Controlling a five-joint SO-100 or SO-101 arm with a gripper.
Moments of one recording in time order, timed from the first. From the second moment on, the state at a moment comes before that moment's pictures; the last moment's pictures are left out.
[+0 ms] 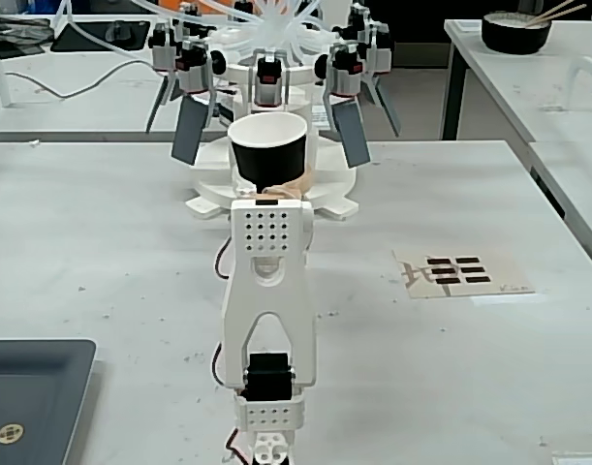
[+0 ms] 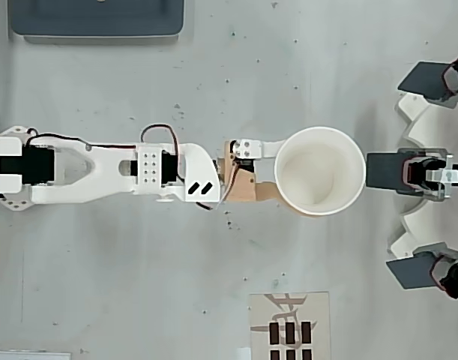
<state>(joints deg) -4.3 75.6 116.4 -49.0 -88.0</state>
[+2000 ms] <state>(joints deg) 0.6 111.5 154.0 -51.7 -89.7</state>
